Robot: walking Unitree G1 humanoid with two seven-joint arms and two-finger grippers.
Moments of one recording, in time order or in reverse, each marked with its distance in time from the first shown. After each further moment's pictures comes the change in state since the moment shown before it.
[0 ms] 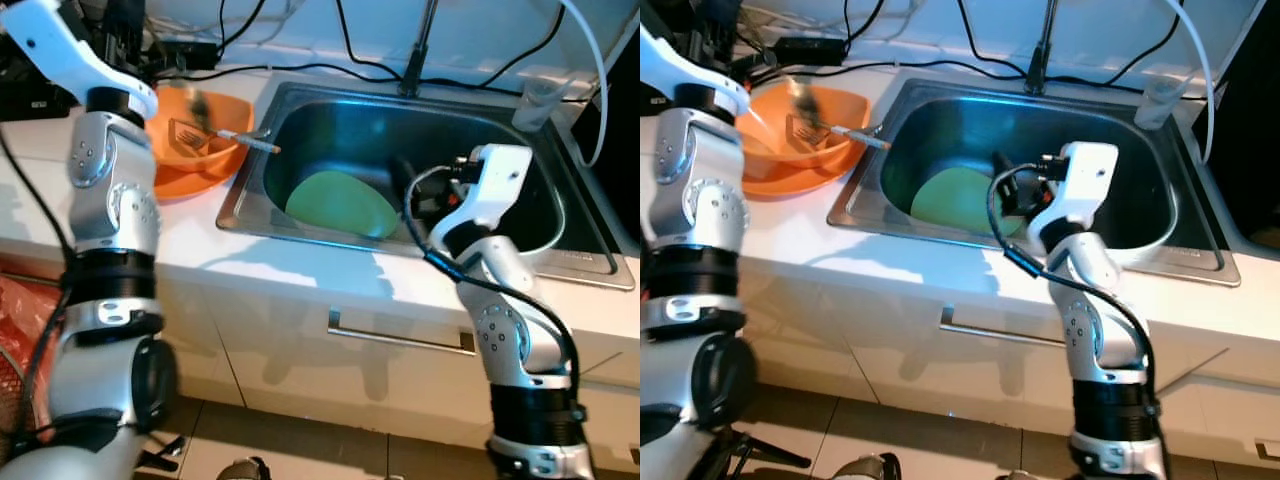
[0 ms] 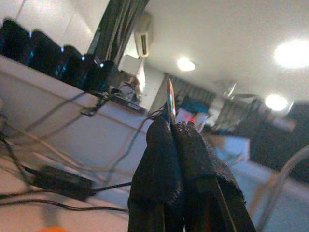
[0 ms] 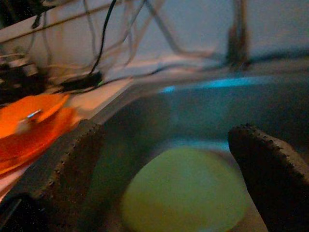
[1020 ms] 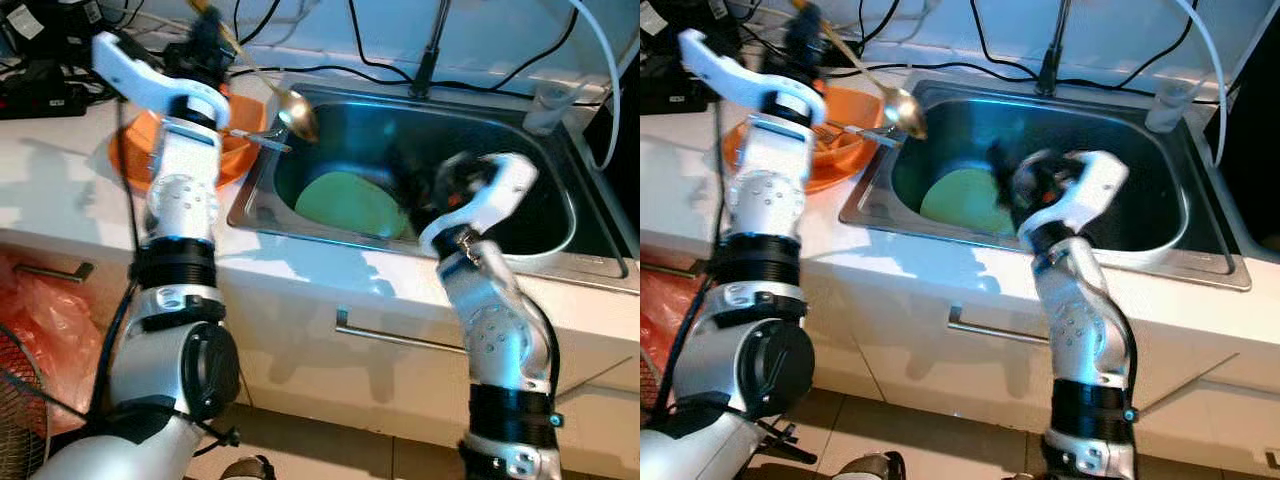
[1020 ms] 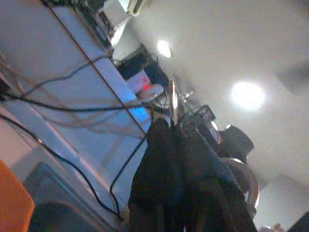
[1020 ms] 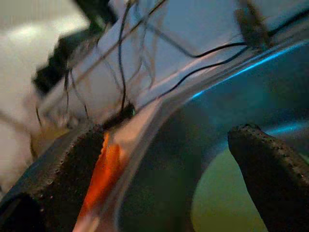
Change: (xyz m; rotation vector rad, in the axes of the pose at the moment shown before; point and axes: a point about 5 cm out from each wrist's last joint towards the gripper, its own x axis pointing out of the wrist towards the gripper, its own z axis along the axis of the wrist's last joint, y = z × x) left arm 0.001 -0.045 -0.054 -0.593 0.171 0.009; right arm 0.002 -0.001 0.005 0.431 -0.125 -0.056
